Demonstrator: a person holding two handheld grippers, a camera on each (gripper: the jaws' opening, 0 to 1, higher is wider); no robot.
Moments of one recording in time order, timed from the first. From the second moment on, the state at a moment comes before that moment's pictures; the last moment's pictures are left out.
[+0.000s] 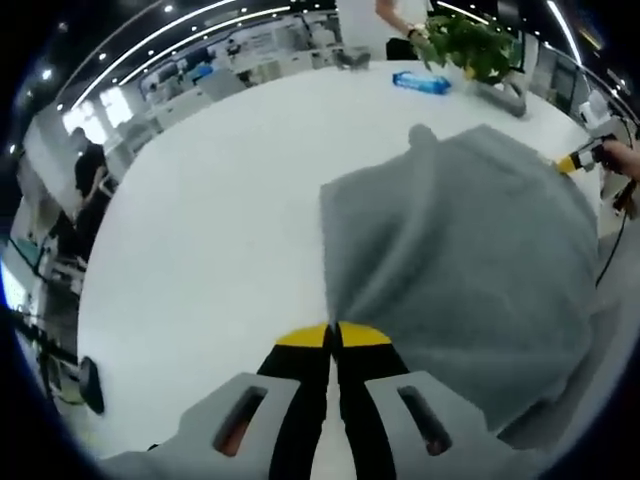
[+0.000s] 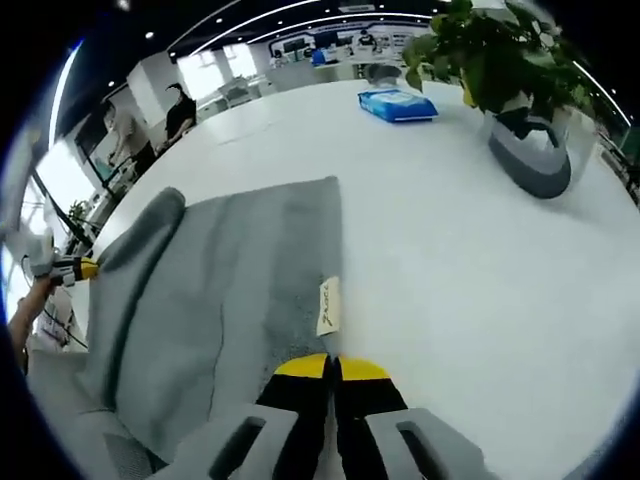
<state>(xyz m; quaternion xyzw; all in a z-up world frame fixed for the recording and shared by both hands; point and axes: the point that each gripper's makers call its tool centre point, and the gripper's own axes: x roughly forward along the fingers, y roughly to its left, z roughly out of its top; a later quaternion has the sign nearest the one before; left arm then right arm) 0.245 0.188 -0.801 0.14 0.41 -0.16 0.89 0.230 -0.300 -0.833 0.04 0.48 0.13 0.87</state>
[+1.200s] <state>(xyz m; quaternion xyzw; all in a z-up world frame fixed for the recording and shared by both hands) 0.242 0.234 -0.801 0.16 0.42 -0.12 0.88 0.224 -0.372 -0.827 0.07 0.47 0.05 0.88</state>
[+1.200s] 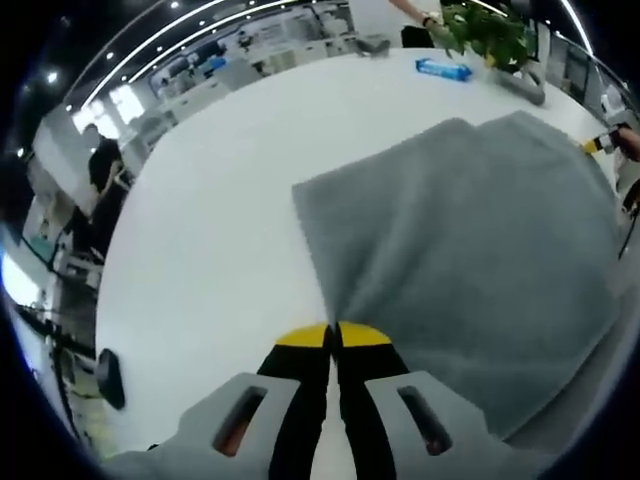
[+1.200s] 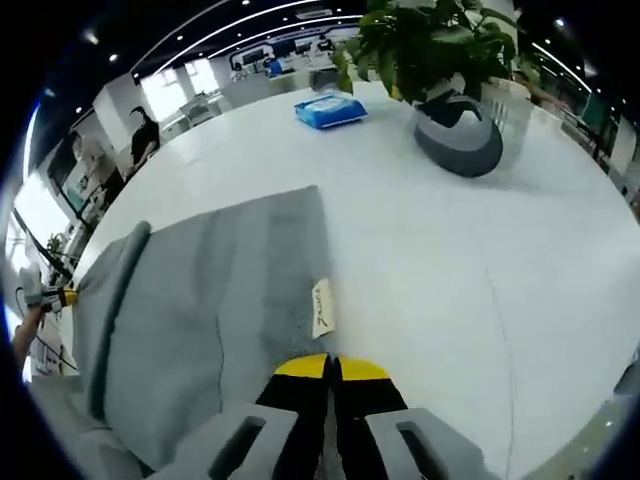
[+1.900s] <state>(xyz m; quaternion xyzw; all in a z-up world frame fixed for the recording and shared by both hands) 0.223 0.286 -0.803 0.15 0.44 -0.06 0.89 0.206 -0.394 -0.823 0.08 0.47 0.01 0.88</state>
